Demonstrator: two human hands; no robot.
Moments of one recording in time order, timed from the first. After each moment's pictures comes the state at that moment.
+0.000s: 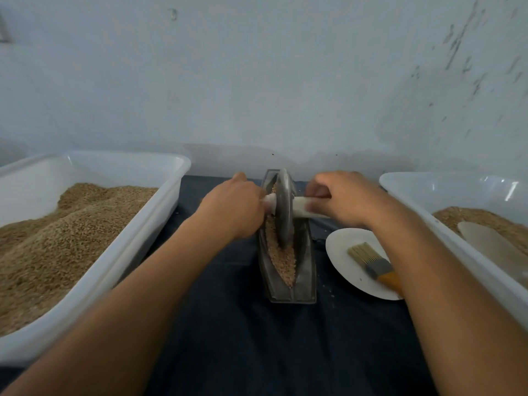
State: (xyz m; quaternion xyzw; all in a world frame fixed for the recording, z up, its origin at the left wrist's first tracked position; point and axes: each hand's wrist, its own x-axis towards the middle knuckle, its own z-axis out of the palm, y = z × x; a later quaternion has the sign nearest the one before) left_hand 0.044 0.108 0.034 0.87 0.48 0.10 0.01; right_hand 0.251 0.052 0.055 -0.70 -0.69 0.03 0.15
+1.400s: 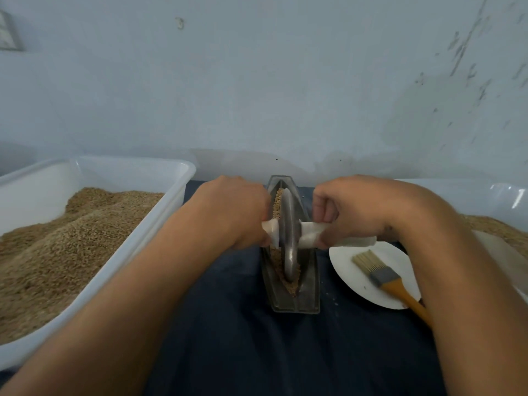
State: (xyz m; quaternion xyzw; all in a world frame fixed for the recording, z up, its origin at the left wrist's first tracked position) left_hand 0.030 0.059 0.086 0.89 0.46 -0.02 -0.07; right_hand 0.222 0.010 0.101 -0.71 -0.70 0.06 -0.01
